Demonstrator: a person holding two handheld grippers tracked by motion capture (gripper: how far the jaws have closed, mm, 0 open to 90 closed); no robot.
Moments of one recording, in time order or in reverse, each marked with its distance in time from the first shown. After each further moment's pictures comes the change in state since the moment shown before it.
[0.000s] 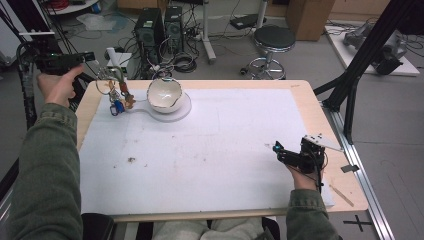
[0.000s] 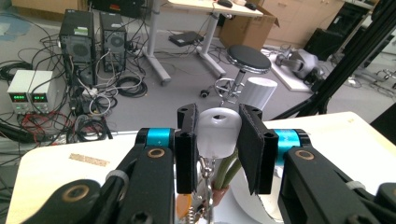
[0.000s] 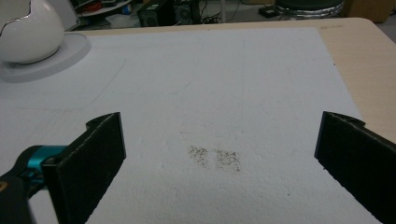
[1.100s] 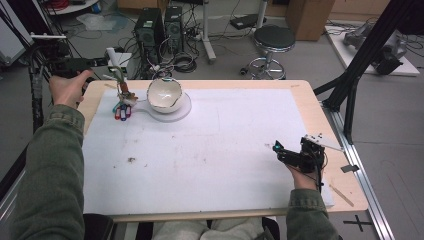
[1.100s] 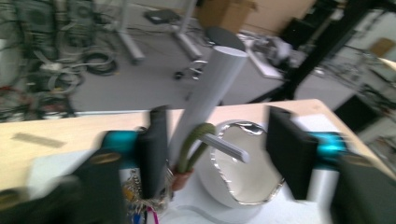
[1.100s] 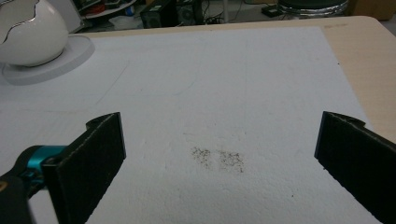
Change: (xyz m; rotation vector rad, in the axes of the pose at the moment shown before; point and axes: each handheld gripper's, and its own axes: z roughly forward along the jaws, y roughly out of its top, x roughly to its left) left arm -0.010 -0.010 0.013 0.071 -0.068 -0.082; right arm -0.001 0.001 0.000 -0.001 0.013 0.015
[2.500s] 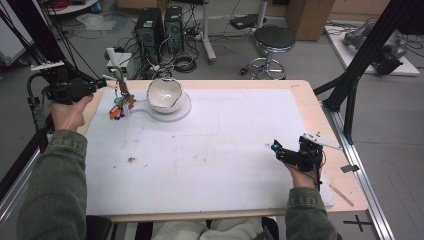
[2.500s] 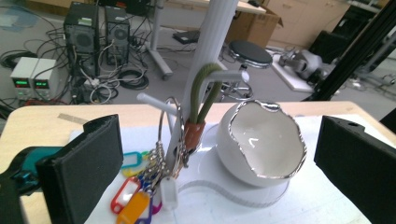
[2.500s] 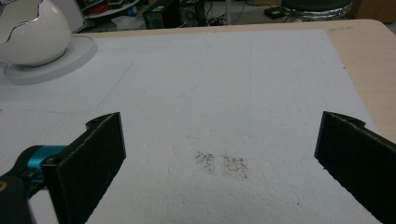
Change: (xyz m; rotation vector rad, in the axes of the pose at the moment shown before) left arm -0.019 -0.064 -0.030 -0.096 0.106 0.063; right arm 0.002 0.002 0.004 -0.003 0.010 -0.013
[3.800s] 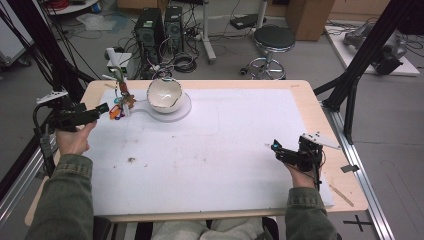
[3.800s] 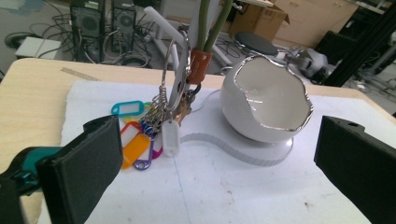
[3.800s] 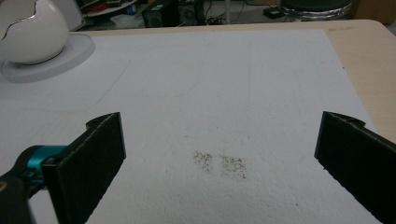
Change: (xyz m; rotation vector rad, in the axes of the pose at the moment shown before) left arm -0.001 -0.068 -0.018 0.001 0.032 -0.036; right arm -0.001 0.000 0.002 0.000 -0.008 -0.008
